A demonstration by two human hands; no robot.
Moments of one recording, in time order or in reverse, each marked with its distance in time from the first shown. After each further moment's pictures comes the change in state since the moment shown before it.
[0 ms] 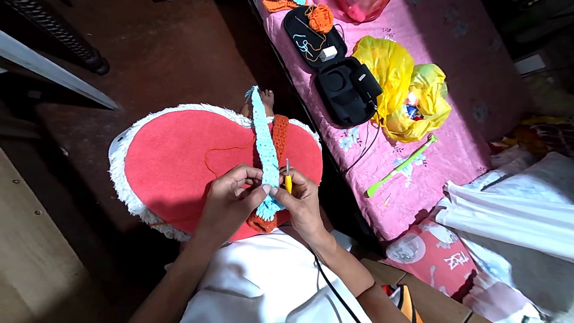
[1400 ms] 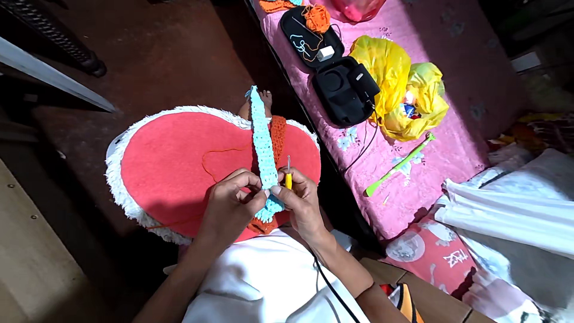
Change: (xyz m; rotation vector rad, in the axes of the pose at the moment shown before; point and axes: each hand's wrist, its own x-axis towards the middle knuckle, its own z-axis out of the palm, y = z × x) left_hand -0.002 -0.006 0.005 0.177 0.027 0.091; right_hand 0.001 -0.004 -0.003 0.089 -0.033 0.063
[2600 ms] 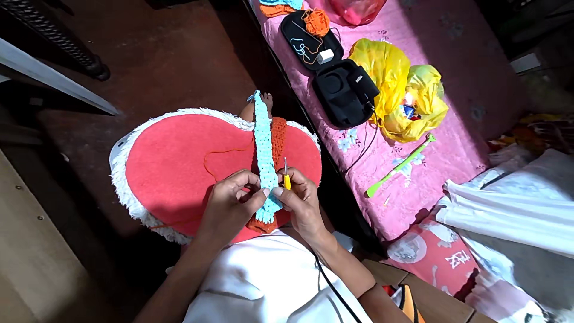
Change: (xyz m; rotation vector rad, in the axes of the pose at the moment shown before) left_hand 0.003 0.005 -0.005 -0.077 -0.041 -0.075; right_hand -0.001 -0.001 0.000 -0.047 -0.030 -0.025
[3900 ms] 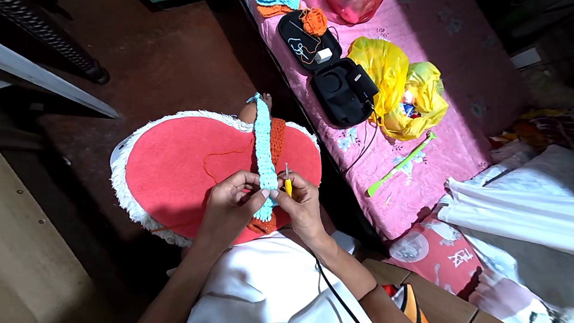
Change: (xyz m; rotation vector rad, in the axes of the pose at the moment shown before) left_hand -0.003 0.003 0.002 -0.132 0.006 -0.010; right_hand -0.004 0.004 0.003 -0.040 0.081 -0.066
